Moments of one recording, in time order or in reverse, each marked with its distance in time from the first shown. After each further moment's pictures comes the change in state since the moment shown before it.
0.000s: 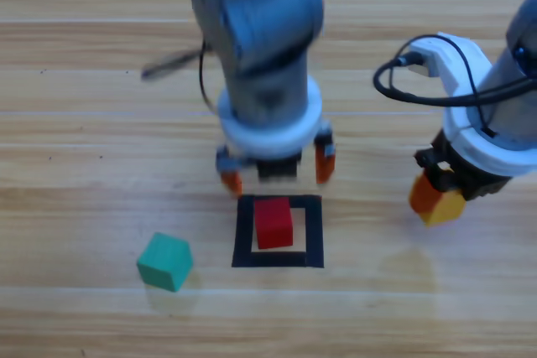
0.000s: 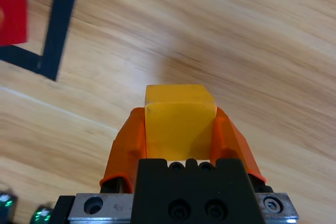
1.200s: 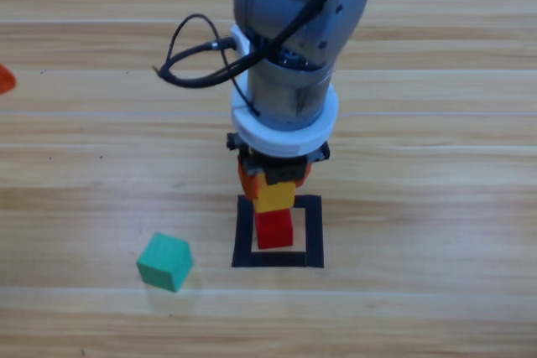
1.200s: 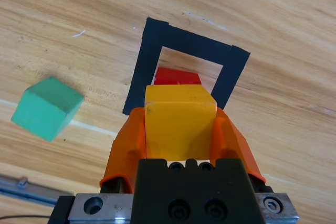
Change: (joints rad) arm 0 0.034 -1.163 0.793 -0.266 0.144 0.502; arm 1 0.242 0.481 -0.948 0.521 -0.052 0.323
